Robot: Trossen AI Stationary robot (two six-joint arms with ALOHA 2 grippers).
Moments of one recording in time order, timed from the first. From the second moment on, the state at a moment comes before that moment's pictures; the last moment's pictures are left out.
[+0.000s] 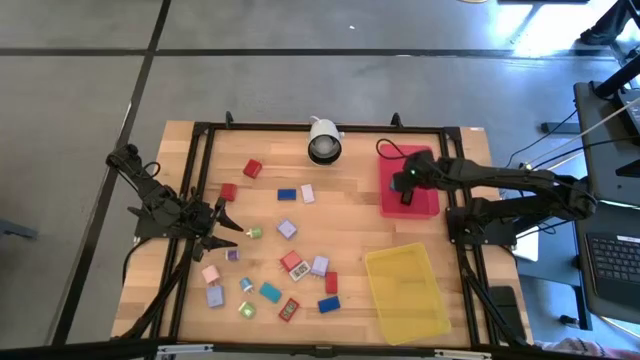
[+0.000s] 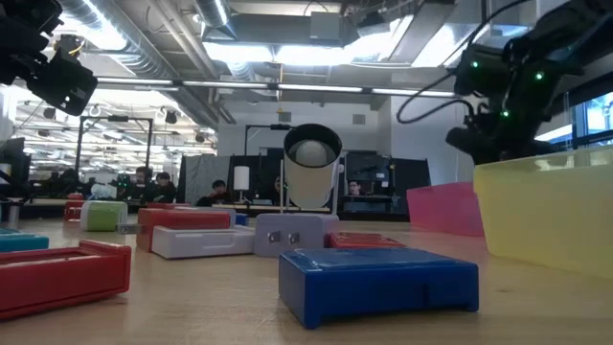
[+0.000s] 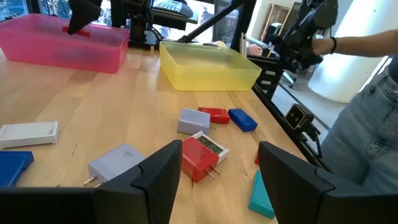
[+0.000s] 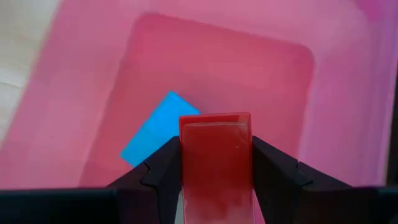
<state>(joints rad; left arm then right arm) -0.72 0.07 0.12 -0.27 -0.50 -0.35 -0.41 1.09 0.52 -0.63 0.36 0.86</state>
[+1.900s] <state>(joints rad) -0.72 0.07 0.12 -0.27 -0.50 -0.35 -0.30 1.11 0.86 -0.24 0.01 0.53</state>
